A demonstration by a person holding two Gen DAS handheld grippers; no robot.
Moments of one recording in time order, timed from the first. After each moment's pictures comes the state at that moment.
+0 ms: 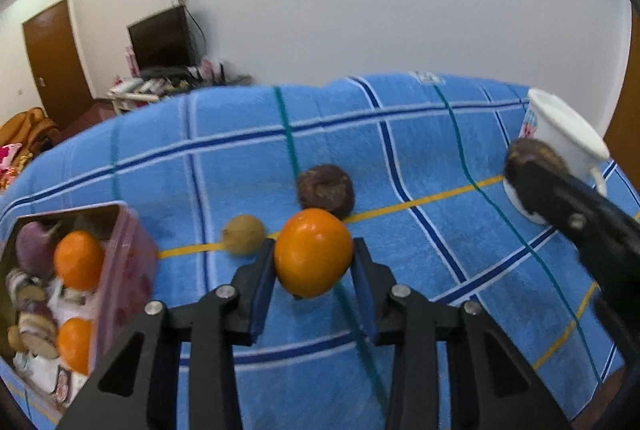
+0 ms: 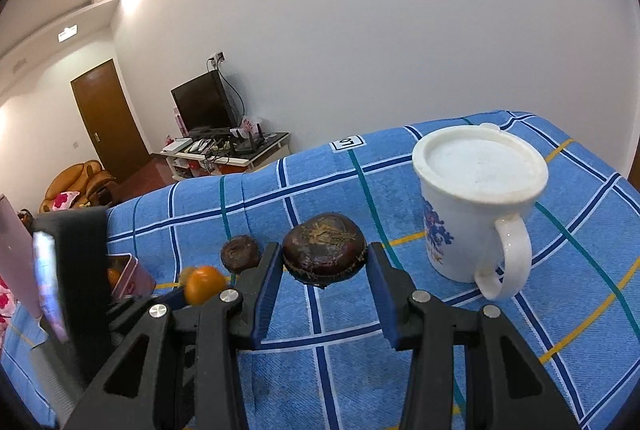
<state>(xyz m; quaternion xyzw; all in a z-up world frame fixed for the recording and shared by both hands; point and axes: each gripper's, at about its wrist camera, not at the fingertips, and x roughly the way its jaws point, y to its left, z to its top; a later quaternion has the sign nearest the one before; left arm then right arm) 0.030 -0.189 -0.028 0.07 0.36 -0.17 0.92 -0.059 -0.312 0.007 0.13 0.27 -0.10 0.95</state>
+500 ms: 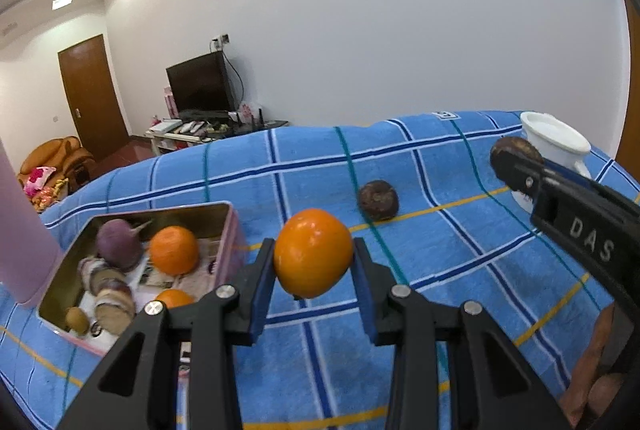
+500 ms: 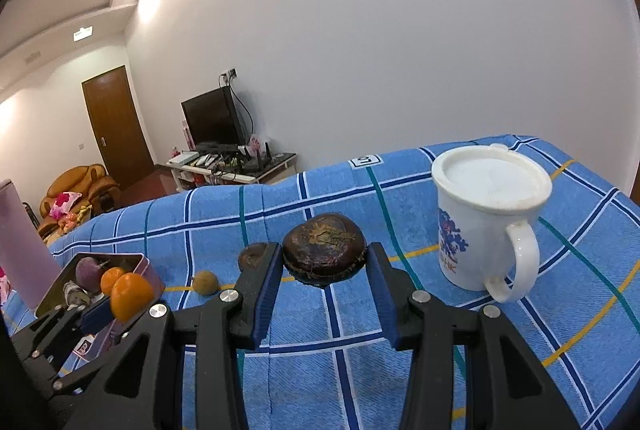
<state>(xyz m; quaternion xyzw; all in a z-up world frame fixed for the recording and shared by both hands) -0.027 -0.134 -0.010 0.08 0.28 -0.12 0.95 -0.074 -0.294 0.008 0.11 0.23 -0.09 0.96</state>
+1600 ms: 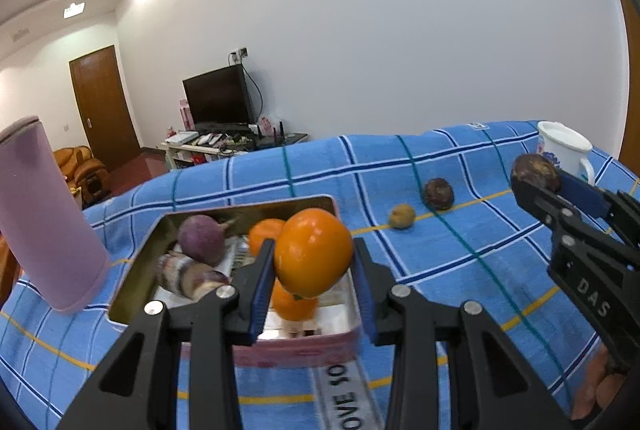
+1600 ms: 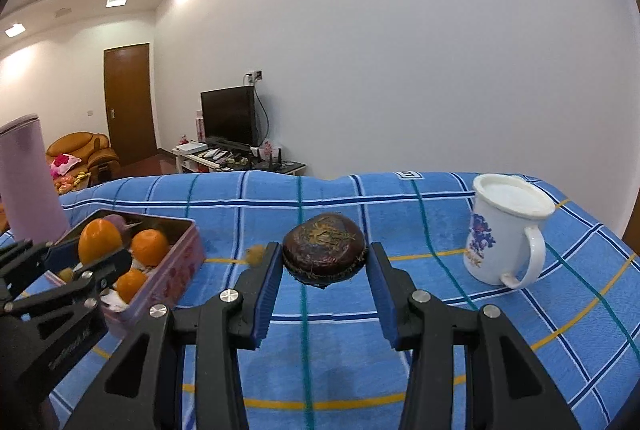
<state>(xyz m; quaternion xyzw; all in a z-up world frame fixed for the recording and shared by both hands) -0.040 -0.040 0.008 0.09 0.25 -0.11 0.96 -0.098 -0.206 0.007 0.01 0.20 -0.09 0.98</state>
